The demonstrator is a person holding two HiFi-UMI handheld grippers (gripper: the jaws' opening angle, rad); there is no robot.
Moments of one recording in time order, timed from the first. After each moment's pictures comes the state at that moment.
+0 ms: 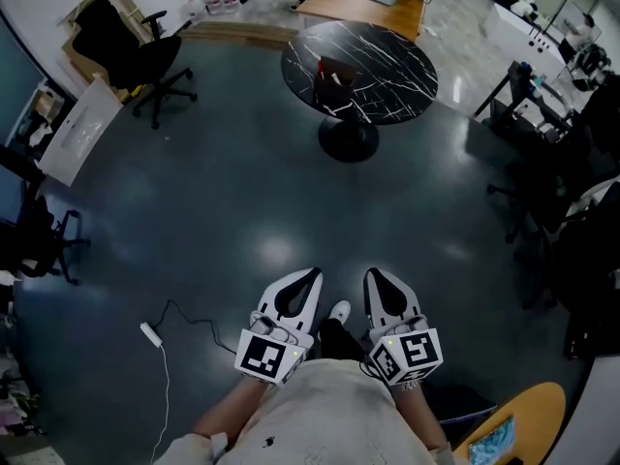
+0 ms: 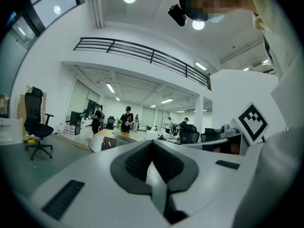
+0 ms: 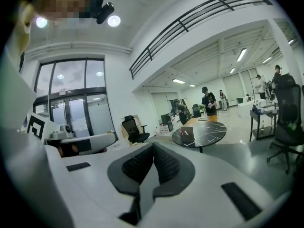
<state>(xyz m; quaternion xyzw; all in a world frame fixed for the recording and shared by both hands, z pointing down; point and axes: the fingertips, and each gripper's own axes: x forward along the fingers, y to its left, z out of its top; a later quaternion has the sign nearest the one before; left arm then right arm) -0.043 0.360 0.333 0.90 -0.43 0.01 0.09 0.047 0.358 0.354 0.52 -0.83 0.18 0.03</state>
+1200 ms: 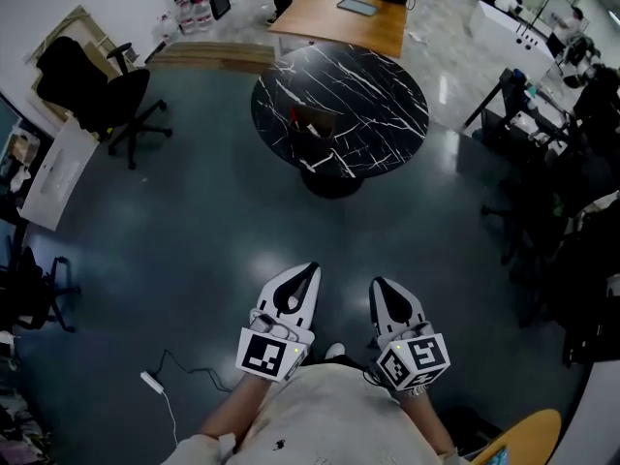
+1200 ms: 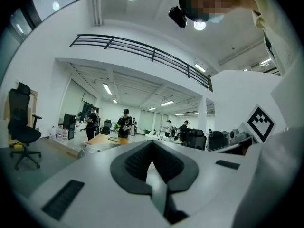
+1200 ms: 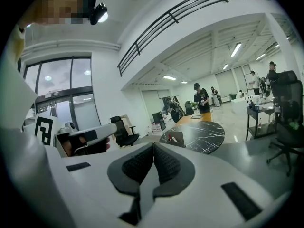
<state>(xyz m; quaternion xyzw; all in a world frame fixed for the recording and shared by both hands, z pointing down) 0.003 0.088 0.320 0.90 -0.42 -0.02 0.07 0.107 0.118 0.365 0.55 -0.81 0.22 0.03</state>
